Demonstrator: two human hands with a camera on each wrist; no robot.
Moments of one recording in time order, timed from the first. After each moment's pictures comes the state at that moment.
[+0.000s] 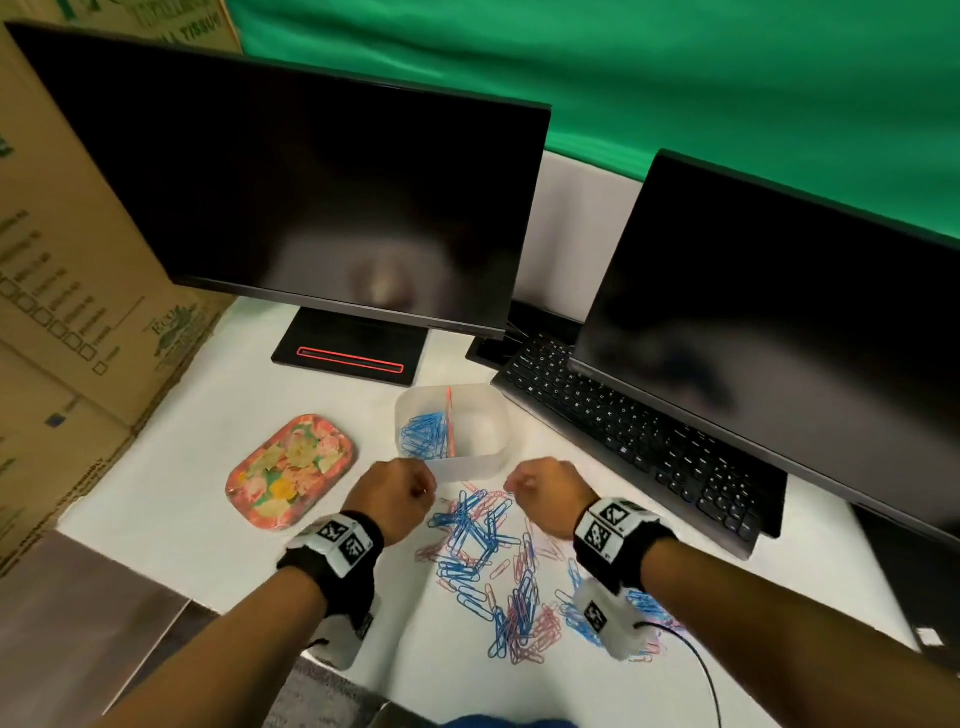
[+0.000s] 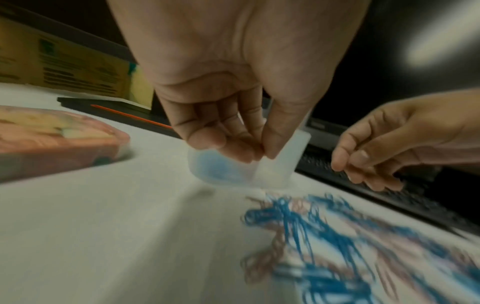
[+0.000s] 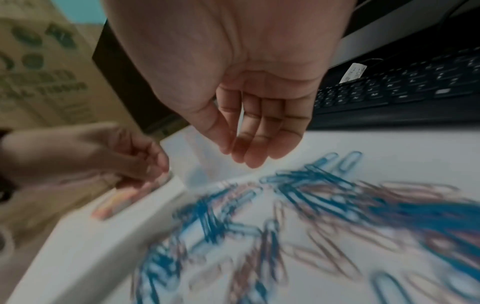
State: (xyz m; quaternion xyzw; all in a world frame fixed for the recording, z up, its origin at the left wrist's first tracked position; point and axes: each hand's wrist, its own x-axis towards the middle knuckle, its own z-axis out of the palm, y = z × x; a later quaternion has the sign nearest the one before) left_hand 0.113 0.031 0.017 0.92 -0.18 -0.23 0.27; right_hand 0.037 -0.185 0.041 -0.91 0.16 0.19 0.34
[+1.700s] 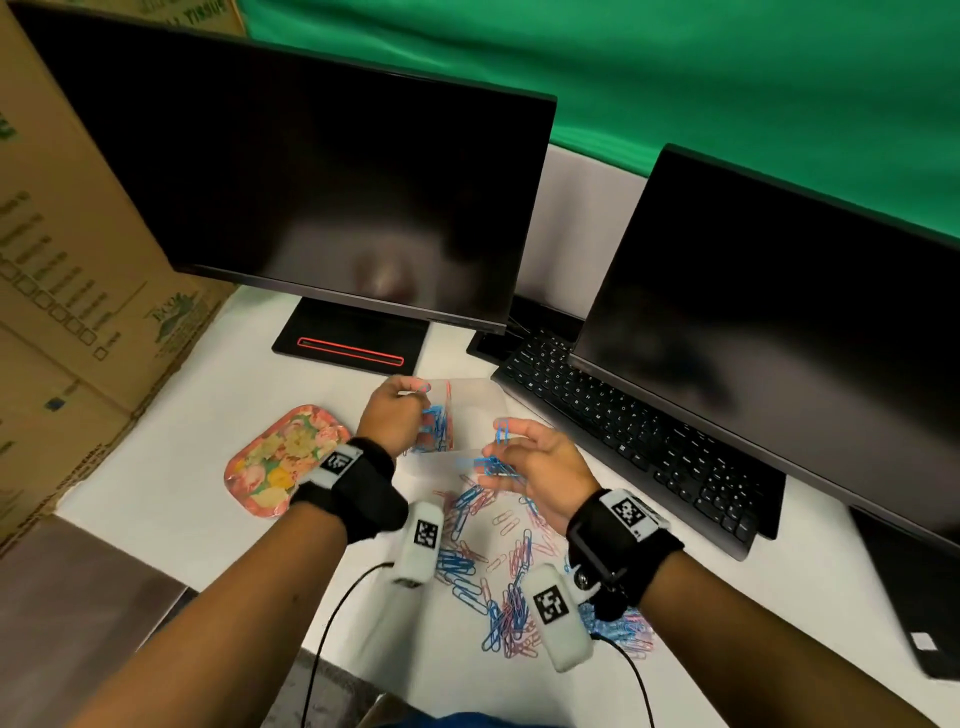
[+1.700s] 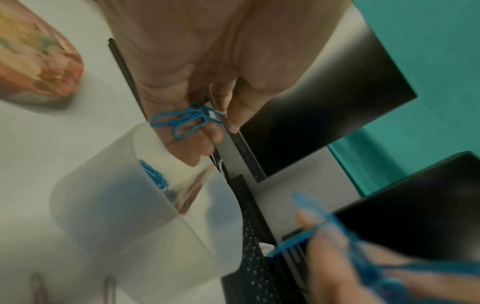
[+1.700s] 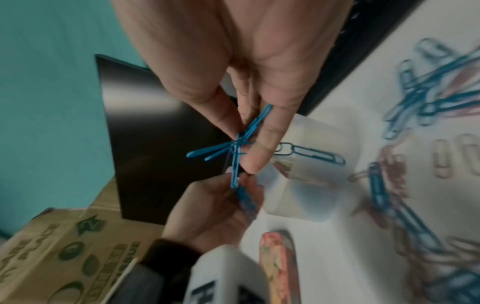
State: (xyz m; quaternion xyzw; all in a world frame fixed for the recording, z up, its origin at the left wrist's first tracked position) left_hand 0.148 -0.005 0.076 0.70 0.11 -0.24 0.66; right_hand 0.043 -0.156 0.085 -0.56 0.26 0.07 0.79
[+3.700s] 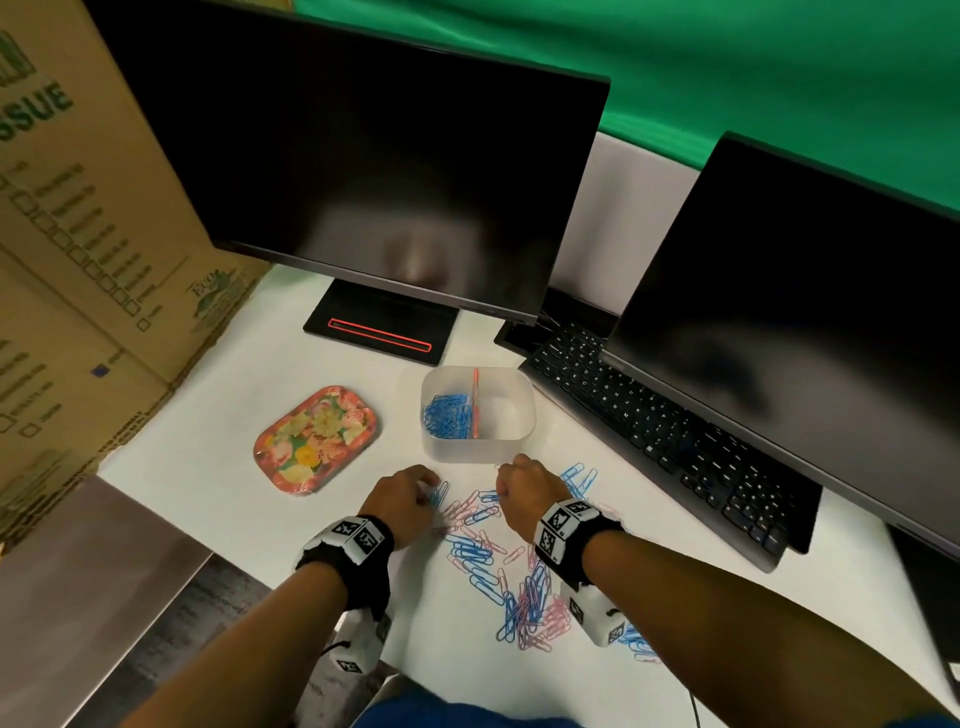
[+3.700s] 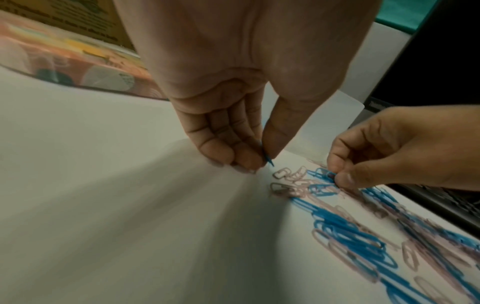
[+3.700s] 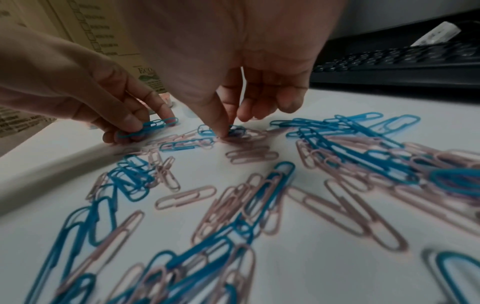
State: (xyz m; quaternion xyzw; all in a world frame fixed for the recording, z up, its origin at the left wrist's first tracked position) left_hand 0.092 0.047 -0.024 0.90 -0.07 -0.30 0.31; right_hand 0.054 -0.148 -0.012 -0.97 0.04 0.21 0.11
